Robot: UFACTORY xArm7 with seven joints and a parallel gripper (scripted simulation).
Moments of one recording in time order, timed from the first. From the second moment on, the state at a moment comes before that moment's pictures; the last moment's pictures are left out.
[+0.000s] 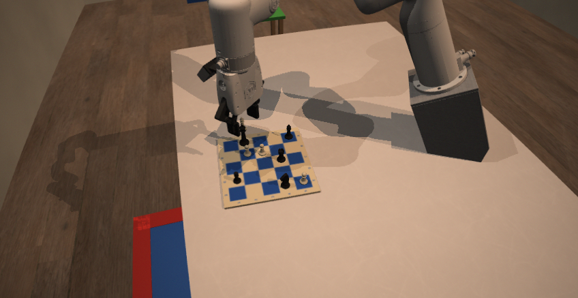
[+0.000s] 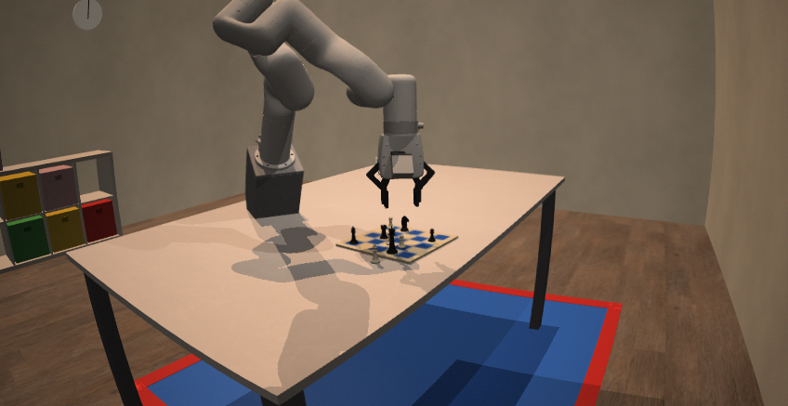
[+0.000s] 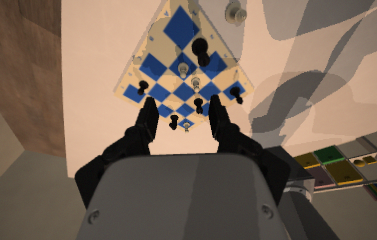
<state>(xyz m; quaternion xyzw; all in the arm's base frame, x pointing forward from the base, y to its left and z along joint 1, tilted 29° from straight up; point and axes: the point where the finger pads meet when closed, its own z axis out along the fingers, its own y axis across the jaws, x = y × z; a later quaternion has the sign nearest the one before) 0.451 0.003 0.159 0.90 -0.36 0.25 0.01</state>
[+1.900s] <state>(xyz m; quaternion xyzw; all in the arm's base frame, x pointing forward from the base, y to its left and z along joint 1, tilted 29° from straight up) 0.447 -0.095 0.179 0.97 -0.03 0.23 0.10</state>
